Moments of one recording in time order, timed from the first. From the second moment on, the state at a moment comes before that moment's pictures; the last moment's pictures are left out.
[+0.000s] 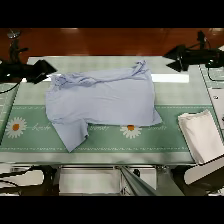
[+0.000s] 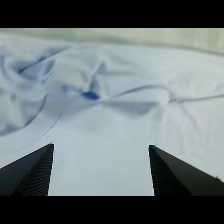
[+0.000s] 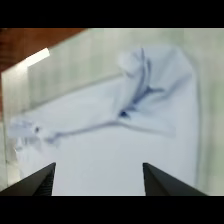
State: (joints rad) left arm 0.29 -1.47 1.28 0.89 -1.07 -1.31; right arm -0.32 -1.83 1.72 -0.63 1.35 1.35
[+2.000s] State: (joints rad) left arm 0.46 -1.43 0.86 0.70 -1.32 -1.10; right arm -0.23 -1.35 0.70 -0.83 1.14 1.33
